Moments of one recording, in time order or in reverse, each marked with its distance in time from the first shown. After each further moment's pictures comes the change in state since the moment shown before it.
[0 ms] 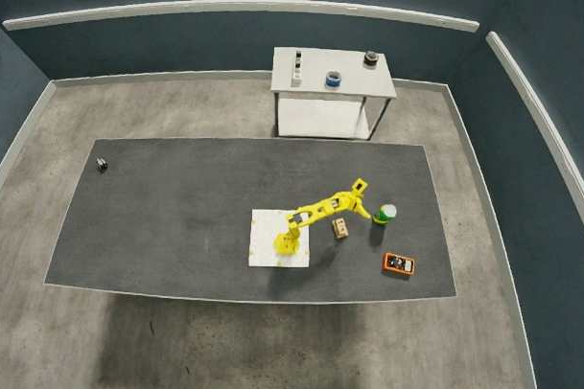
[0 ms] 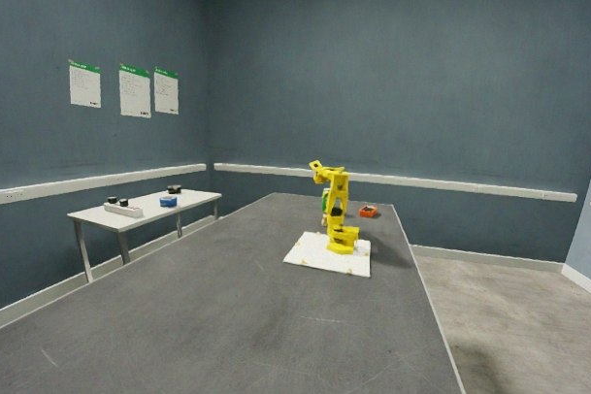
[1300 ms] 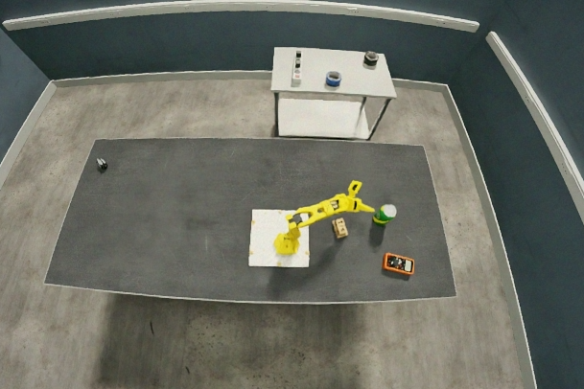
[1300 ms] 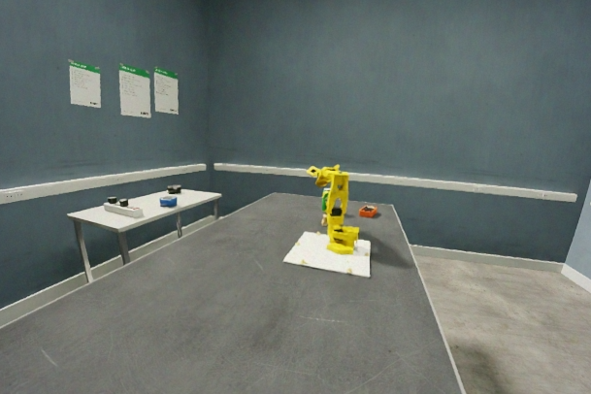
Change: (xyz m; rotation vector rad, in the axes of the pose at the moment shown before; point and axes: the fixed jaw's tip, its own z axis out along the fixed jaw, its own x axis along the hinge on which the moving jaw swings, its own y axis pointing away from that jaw) arm 0.023 0.002 -0.002 -0.049 0.102 -0.346
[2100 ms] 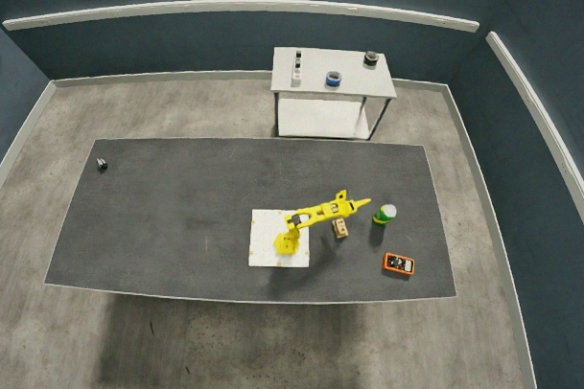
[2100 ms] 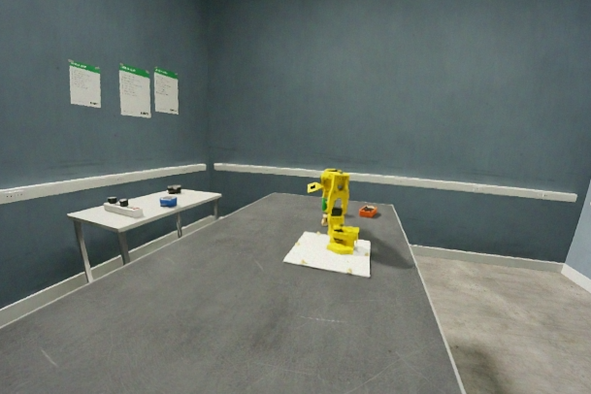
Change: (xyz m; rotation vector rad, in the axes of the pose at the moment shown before) arm 0.052 0.023 -0.010 -0.239 0.151 -0.733
